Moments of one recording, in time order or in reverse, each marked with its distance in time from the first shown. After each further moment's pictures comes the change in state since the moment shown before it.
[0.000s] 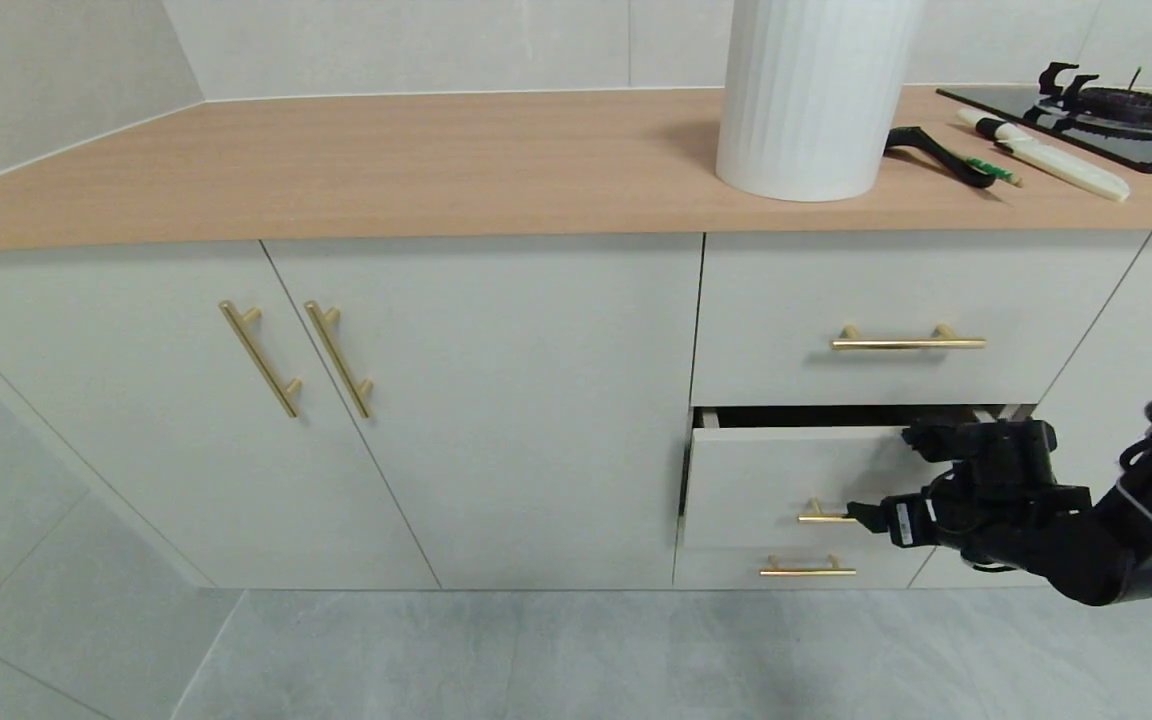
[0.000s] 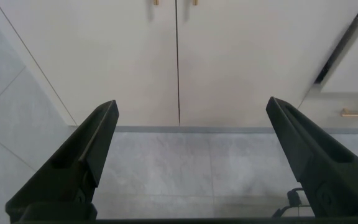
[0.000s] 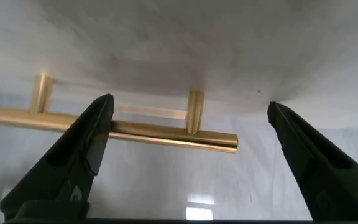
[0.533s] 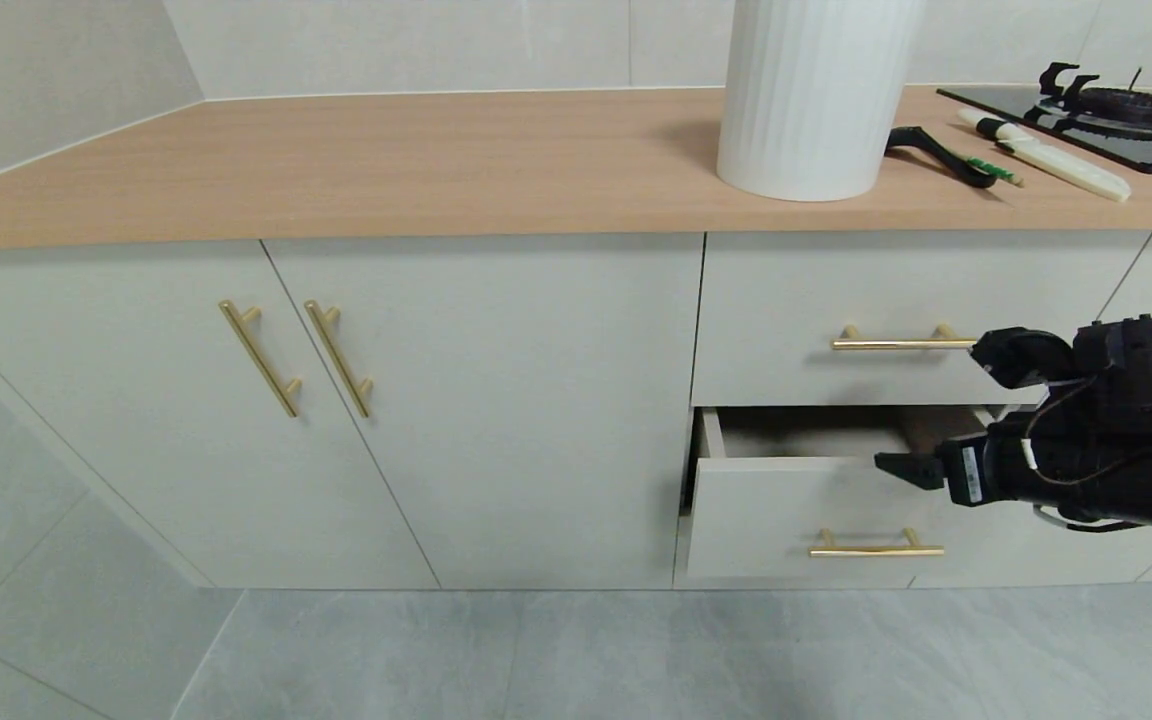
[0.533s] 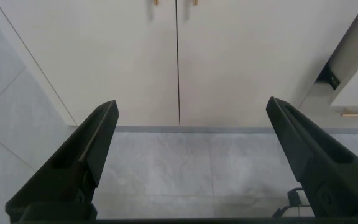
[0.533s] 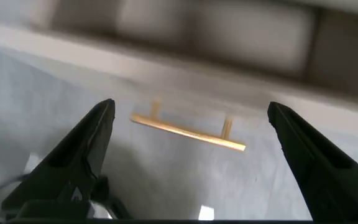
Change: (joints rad) left arm 0.000 0.000 0.000 0.000 0.000 0.000; right arm 0.076 -0.496 -0.039 0.395 0.041 0.010
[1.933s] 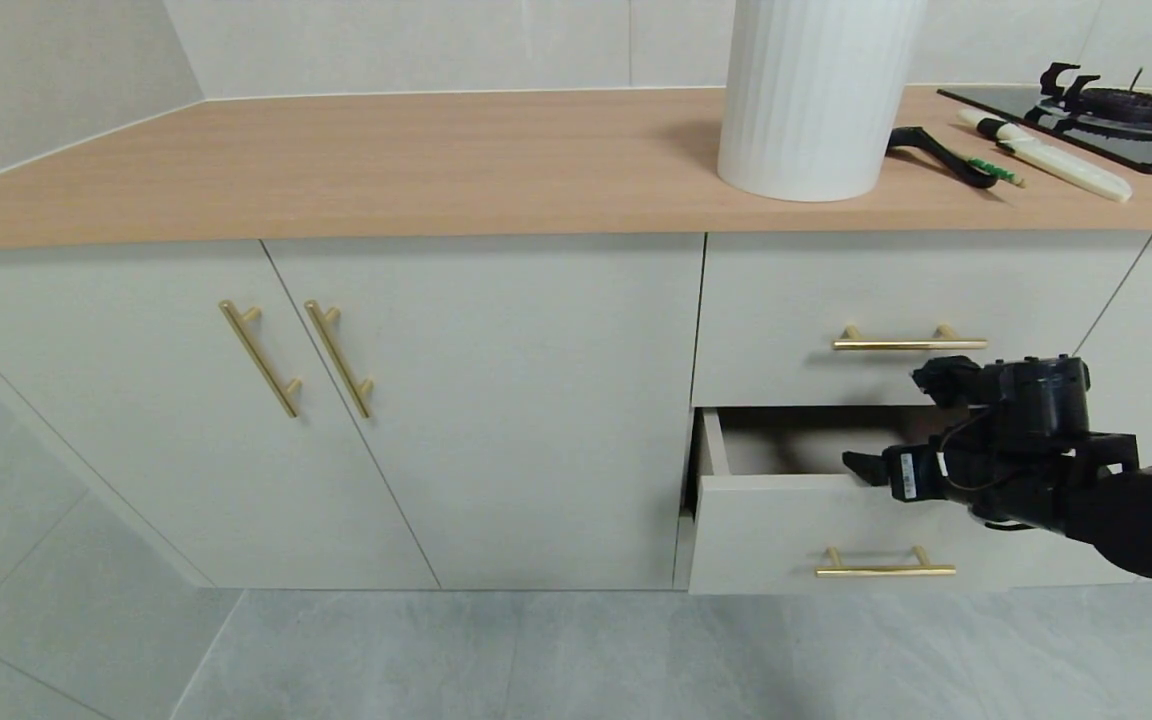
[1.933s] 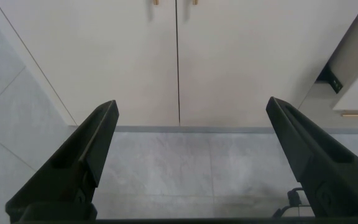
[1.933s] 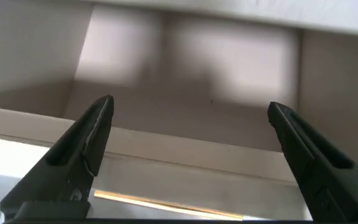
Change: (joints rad) left arm 0.000 0.000 0.000 0.000 0.000 0.000; right arm 0.006 0.270 -0.004 -0.257 -0.119 0.035
